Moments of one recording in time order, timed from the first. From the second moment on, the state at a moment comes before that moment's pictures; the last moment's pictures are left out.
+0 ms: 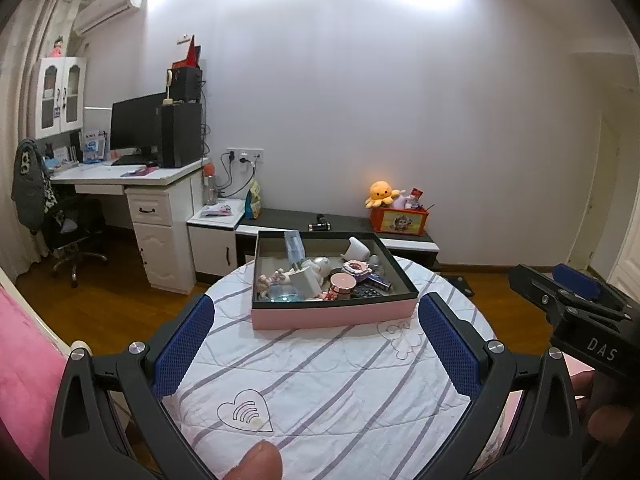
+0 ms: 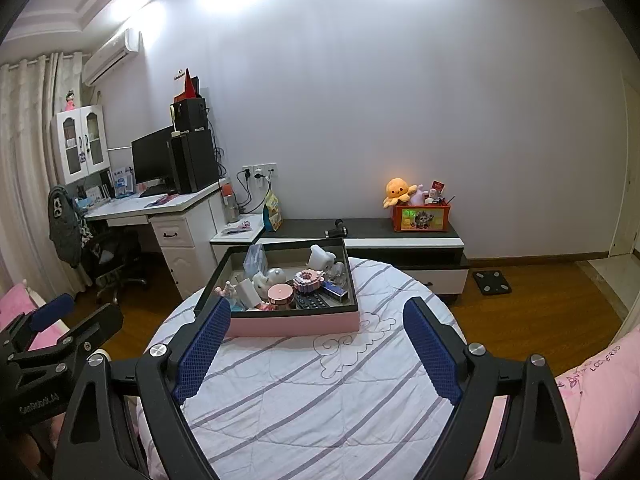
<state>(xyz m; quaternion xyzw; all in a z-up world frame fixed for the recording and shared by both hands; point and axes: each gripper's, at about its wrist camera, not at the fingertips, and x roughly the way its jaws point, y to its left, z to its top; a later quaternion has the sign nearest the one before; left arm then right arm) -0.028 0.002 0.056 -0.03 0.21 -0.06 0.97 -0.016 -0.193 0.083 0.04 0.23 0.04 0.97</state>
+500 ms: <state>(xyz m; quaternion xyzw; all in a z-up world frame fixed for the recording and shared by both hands) -0.023 -0.001 0.058 -0.03 0.21 -0.05 0.98 -0.014 -0.194 0.082 0.05 0.23 0.04 0.97</state>
